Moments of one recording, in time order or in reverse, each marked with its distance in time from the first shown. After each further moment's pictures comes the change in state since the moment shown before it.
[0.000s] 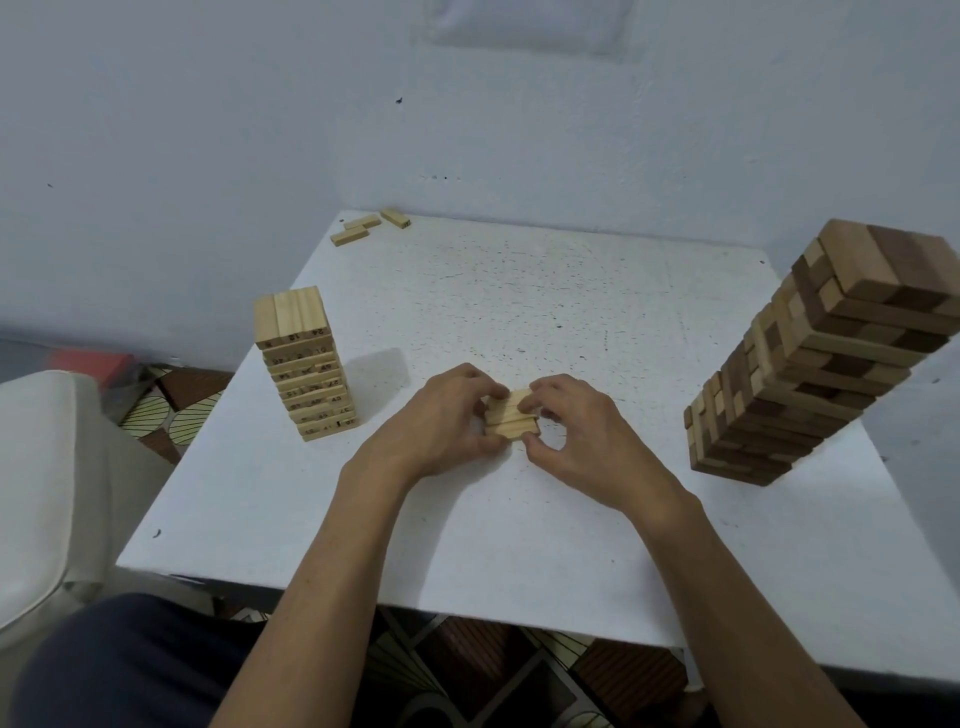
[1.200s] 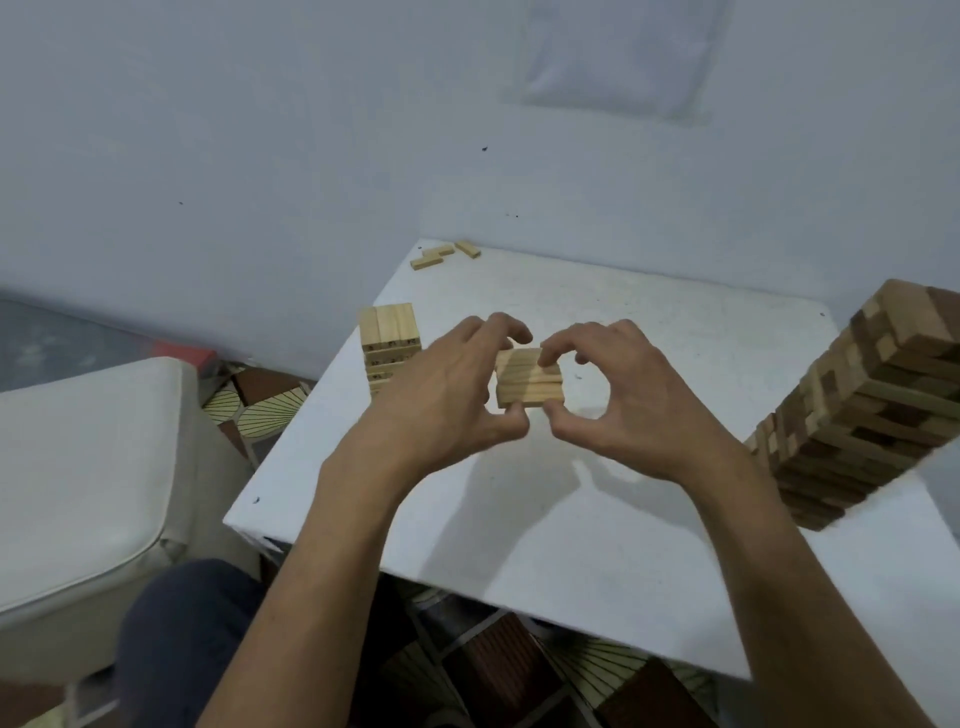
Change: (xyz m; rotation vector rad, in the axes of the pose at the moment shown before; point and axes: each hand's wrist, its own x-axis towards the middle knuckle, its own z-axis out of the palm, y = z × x) left_hand -0.068 0.043 -0.085 0.104 0.260 0.010; right_hand 0.024 -0.086 -0.063 -0.014 -0.010 -0.181
